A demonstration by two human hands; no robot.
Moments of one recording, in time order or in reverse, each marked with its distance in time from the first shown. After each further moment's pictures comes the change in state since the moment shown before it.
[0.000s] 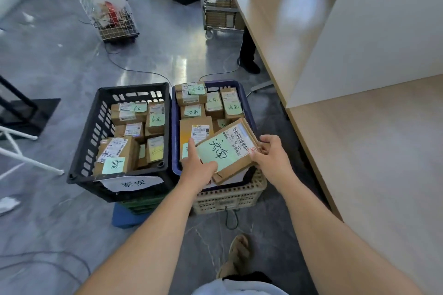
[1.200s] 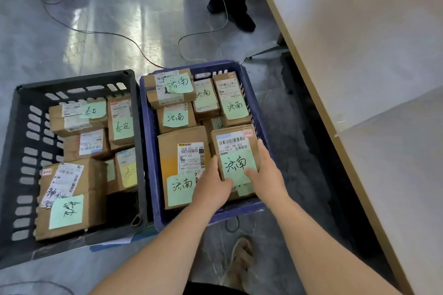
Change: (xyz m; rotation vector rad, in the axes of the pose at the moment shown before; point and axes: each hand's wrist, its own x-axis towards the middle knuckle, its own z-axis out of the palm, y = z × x) left_hand 0.228 -0.007 0.043 0.400 -0.230 -0.046; right_hand 0.203 0.044 0.083 -0.248 -0.016 0.198
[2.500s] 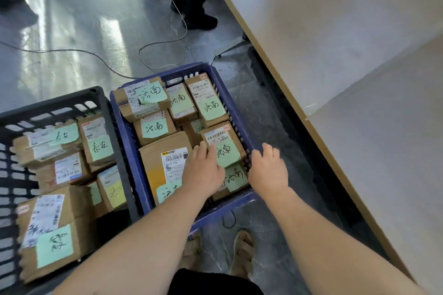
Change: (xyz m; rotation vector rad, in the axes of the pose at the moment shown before) left_hand 0.035 0.015 -0.009 0.758 -0.052 0.297; right_hand -0.004 0.011 -0.014 -0.812 0.160 -0.013
